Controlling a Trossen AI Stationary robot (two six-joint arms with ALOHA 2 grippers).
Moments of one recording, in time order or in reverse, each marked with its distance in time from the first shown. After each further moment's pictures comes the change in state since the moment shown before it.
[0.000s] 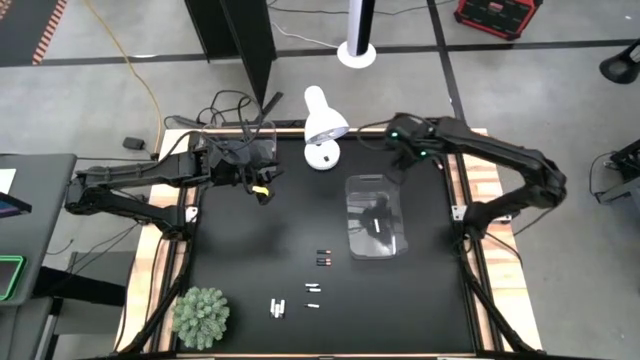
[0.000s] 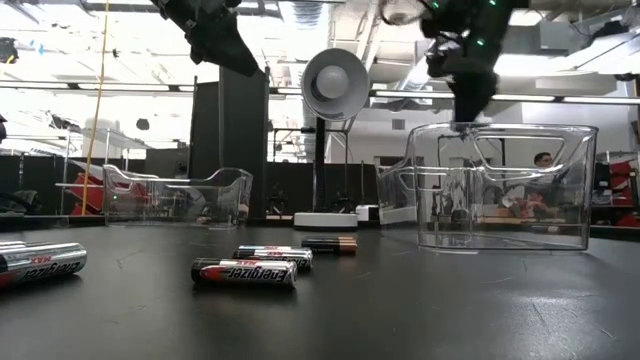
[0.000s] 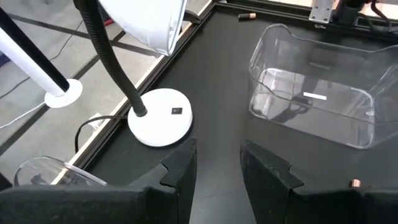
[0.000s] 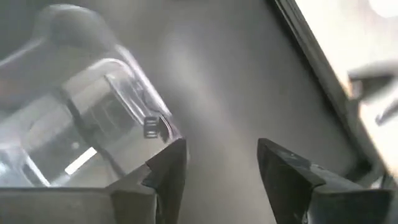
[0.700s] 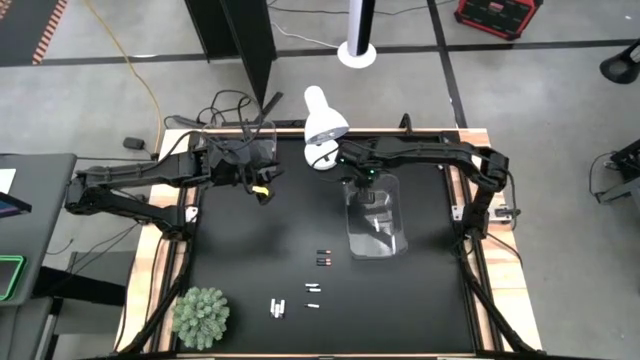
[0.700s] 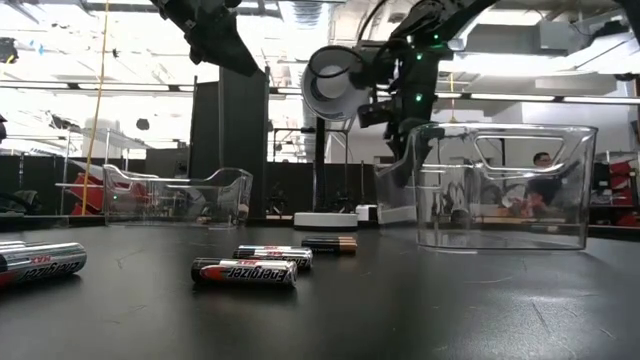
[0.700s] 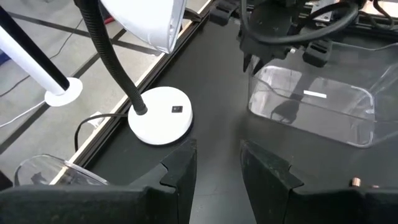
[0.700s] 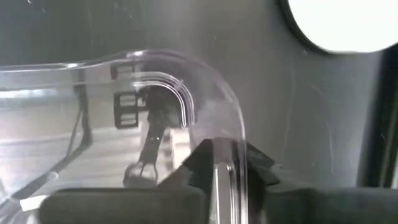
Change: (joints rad) left arm 0.001 0.000 0.000 -0.007 0.000 -0.002; right arm 0.175 0.444 0.125 0.213 -0.023 -0.410
